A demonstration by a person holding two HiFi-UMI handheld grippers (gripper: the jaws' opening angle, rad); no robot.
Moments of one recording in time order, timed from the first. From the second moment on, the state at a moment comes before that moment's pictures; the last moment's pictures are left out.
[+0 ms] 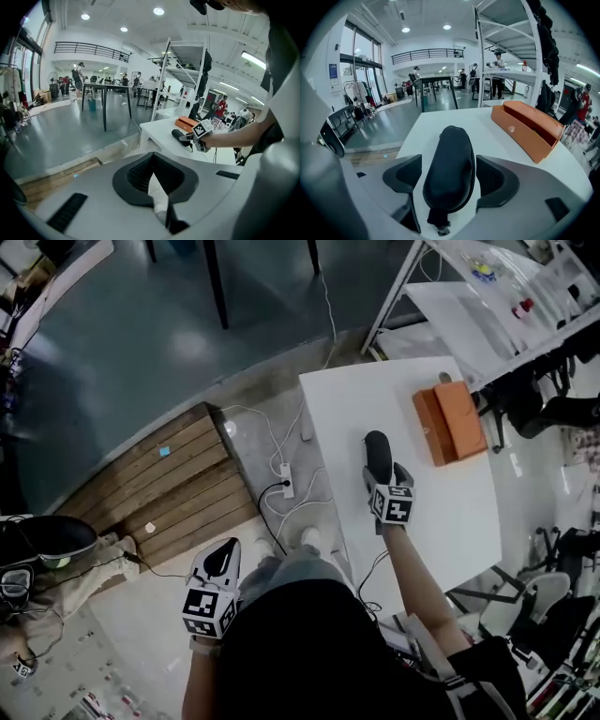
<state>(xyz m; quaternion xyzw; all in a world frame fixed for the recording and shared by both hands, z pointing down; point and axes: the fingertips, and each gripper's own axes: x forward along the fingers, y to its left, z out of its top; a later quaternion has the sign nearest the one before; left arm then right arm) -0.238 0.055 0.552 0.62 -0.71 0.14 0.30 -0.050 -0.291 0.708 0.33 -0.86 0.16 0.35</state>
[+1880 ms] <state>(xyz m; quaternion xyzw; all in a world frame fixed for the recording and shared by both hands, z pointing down) -0.221 -0.049 0.502 0.78 -0.58 0.10 0.19 0.010 -0.186 0.536 0.38 -0.88 0.19 0.20</state>
